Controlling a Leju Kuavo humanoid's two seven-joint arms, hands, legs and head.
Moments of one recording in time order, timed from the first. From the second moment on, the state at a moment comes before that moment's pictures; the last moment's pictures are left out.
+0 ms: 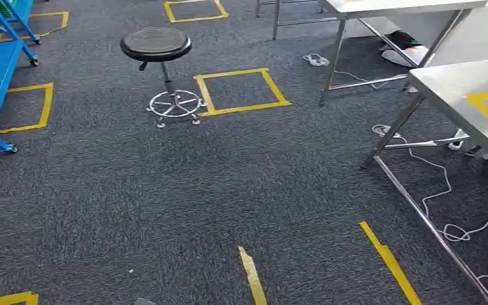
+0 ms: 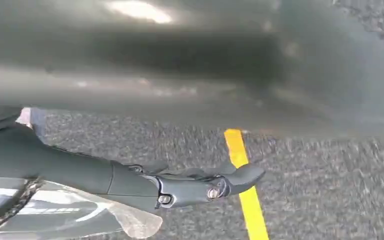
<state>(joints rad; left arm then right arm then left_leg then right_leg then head) -0.02 -0.18 0.63 -0.21 -0.75 0.36 -0.38 -0.05 0.16 -1.29 -0.19 1.24 0.10 -0.28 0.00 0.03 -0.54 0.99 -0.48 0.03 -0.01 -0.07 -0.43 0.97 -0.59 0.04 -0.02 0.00</state>
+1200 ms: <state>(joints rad) -0.03 -0.18 0.63 -0.21 -0.76 0.36 -0.40 -0.04 0.16 -1.29 -0.19 1.25 0.10 -0.28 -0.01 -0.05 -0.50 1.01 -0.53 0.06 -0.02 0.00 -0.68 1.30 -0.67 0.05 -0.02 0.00</state>
